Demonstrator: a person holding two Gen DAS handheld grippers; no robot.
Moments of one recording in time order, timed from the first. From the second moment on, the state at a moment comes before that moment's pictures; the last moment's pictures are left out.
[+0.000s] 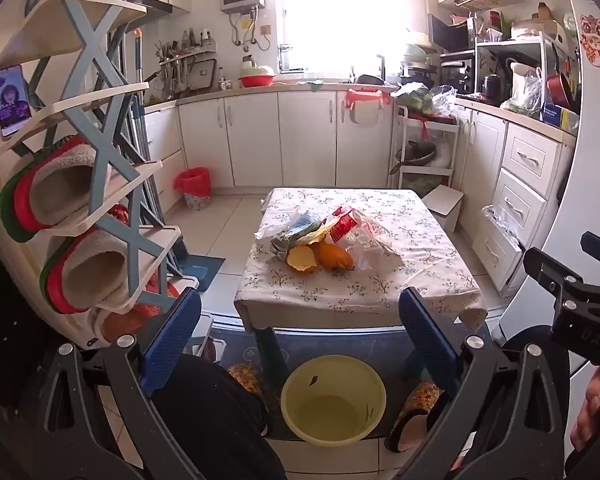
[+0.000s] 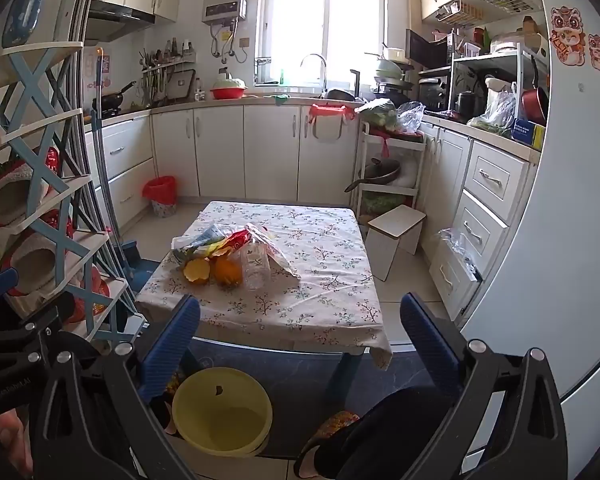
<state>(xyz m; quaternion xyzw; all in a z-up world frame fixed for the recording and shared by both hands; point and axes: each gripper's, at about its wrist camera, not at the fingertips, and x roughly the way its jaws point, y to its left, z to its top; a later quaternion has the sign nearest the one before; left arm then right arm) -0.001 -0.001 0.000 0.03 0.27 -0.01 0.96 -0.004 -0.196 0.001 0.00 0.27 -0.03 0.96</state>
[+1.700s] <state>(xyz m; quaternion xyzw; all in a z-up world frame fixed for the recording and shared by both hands) -0.009 0.003 0.008 0.01 0.25 -0.01 0.97 -0.008 -0.194 0.006 0.00 0.26 -0.03 0.96</state>
